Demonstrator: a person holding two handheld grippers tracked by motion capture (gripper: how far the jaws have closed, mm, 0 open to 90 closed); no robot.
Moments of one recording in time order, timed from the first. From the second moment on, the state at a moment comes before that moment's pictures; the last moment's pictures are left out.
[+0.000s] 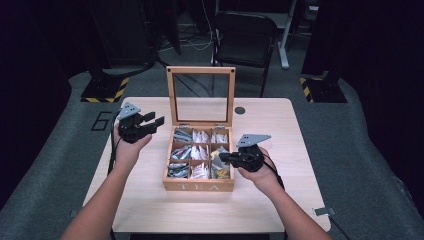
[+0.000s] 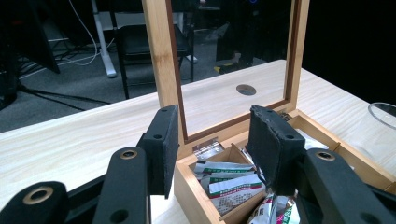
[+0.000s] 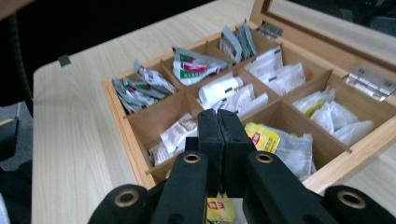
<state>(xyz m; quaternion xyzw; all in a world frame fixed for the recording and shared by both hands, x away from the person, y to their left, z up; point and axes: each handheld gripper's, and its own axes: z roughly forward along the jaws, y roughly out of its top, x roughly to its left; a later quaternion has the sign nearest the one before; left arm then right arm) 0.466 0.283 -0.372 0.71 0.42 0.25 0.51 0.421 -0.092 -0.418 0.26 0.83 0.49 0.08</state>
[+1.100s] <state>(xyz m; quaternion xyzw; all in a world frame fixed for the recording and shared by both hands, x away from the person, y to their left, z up) 0.466 0.289 -0.366 0.70 0.42 0.25 0.52 0.434 -0.097 -0.360 0.24 0.82 0.51 0.11</state>
